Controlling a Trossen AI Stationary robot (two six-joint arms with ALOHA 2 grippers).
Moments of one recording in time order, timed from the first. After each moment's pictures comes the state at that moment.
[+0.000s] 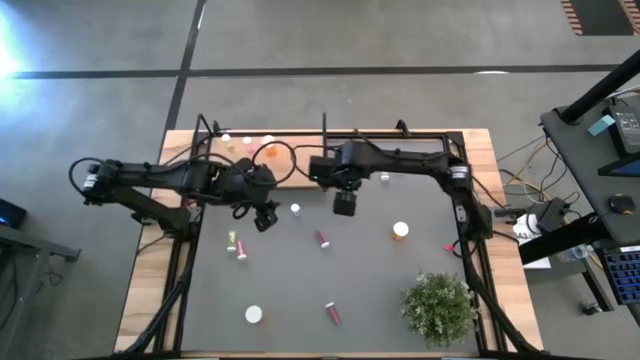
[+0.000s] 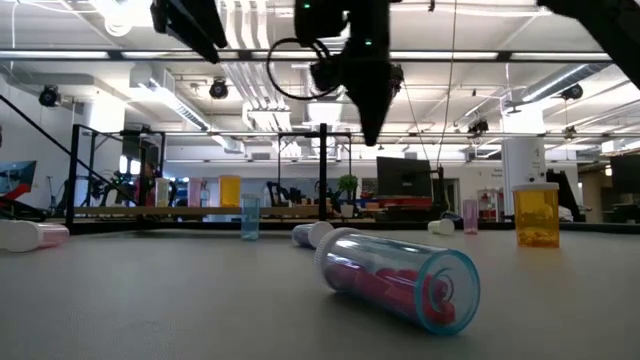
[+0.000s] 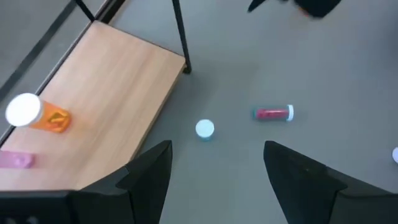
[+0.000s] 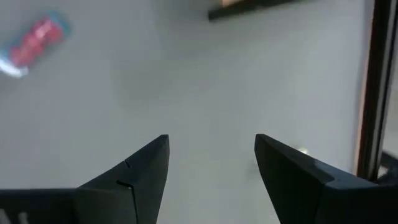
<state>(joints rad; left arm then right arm) -0.08 1.25 1.33 -1.05 -0.36 -0.46 -0.16 2.09 2.01 -1.43 0.16 0.05</state>
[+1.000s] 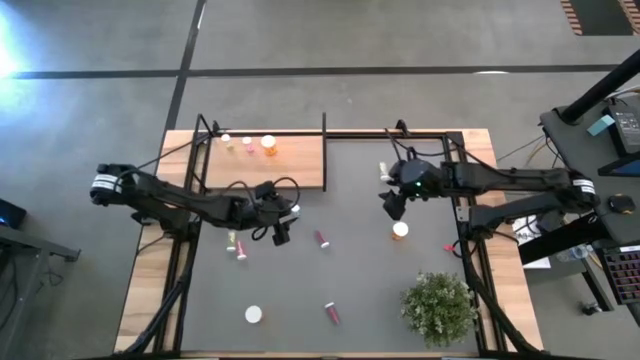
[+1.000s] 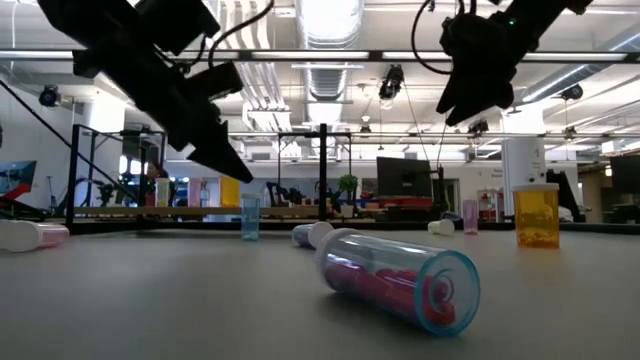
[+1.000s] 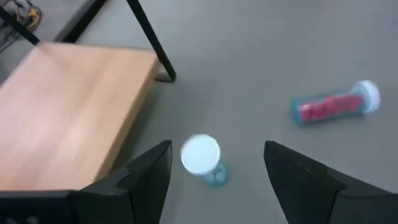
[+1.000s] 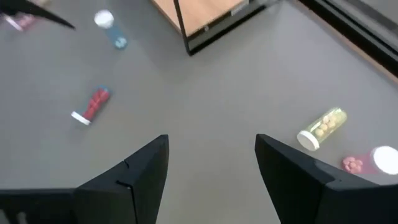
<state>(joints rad) -0.08 1.35 0.60 0.02 -0.45 -0.12 -0.15 1.08 0.86 -0.59 0.16 0.39</state>
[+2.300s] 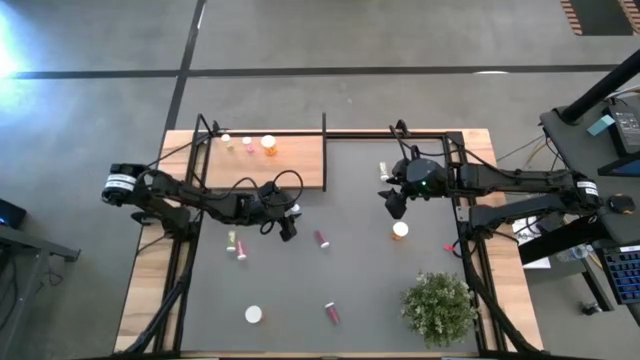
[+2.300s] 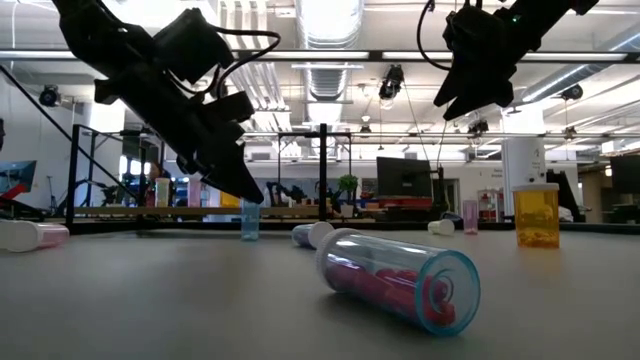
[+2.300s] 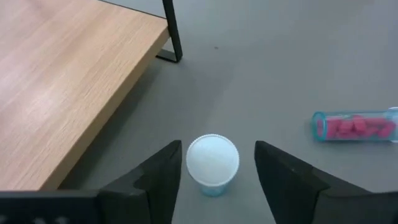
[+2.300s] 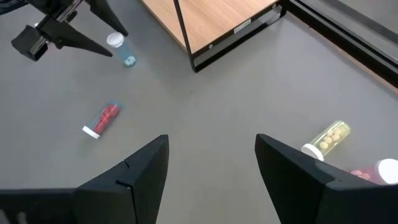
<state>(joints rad) 0.01 1.46 0.58 0.15 -0.37 -0.28 -0.15 1.04 0.83 -0.54 0.16 0.39</state>
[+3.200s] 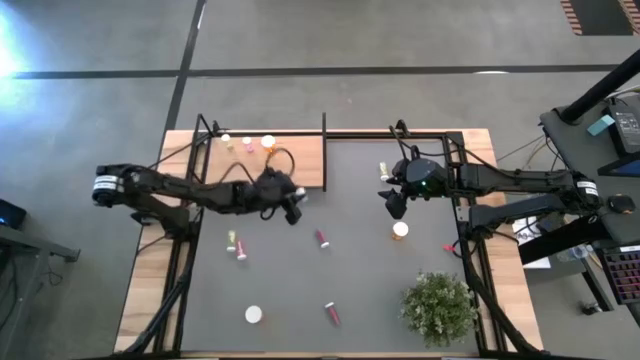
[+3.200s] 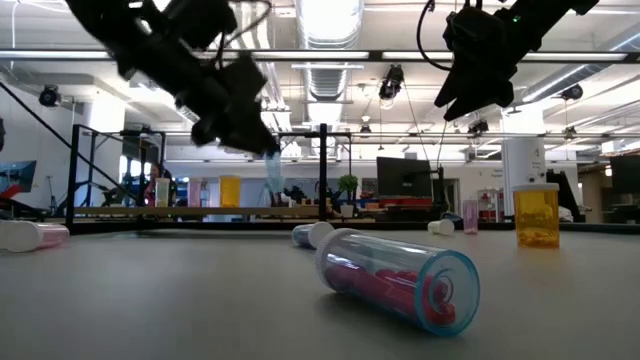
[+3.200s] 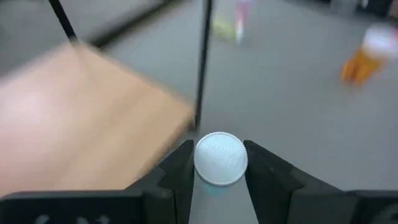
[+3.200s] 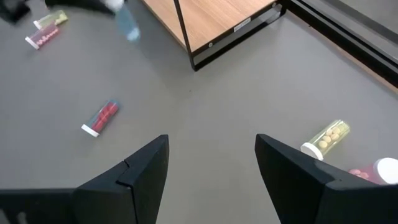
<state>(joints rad) 0.10 1.34 0.67 0.14 -0.37 -0.33 -0.15 1.04 0.83 -0.55 0.16 0.39</state>
